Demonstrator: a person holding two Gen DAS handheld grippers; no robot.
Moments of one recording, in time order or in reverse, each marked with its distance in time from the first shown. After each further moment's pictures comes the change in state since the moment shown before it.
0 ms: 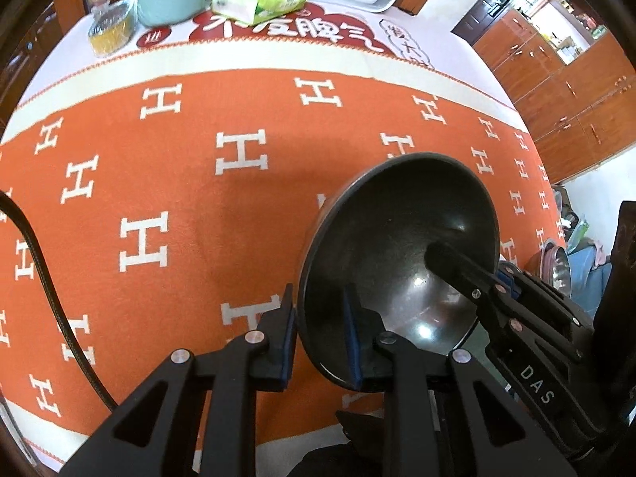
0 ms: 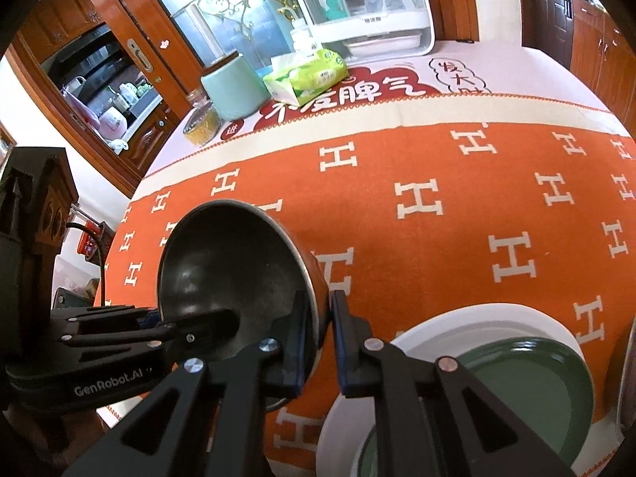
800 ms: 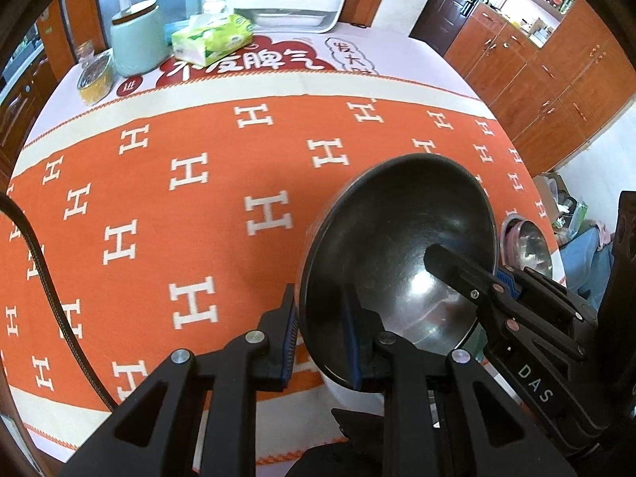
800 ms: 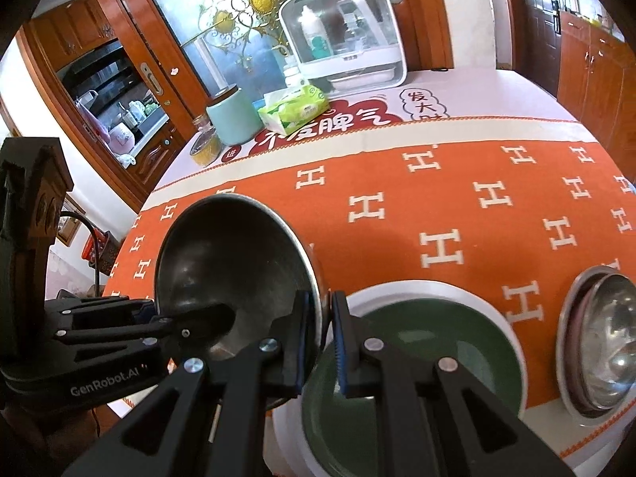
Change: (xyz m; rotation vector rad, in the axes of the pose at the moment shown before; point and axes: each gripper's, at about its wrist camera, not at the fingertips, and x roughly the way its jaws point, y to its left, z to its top) left arm -0.039 -0.095 -0.040 0.095 -0.099 0.035; right arm -0.076 -0.042 -0.030 -0.022 -0.092 -0.012
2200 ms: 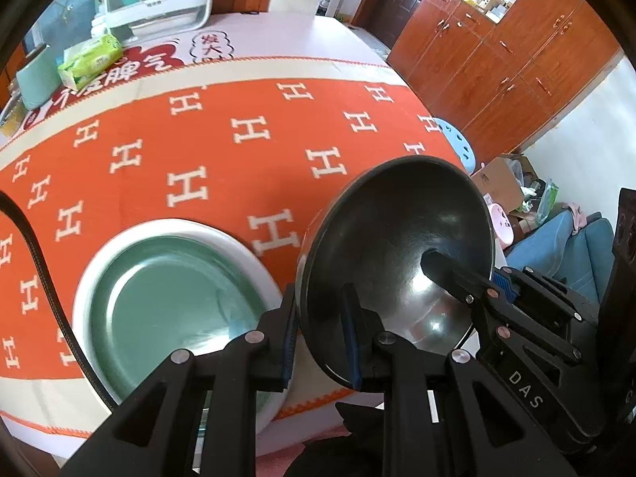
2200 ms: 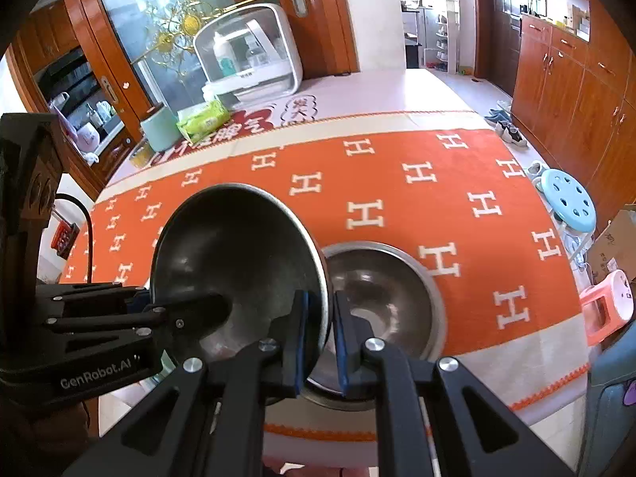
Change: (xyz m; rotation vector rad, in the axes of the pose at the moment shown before) left arm 0.057 -0.234 -0.004 0.054 0.025 -0.096; right arm -0.102 -0.204 -0.021 -0.019 0.036 -0.129
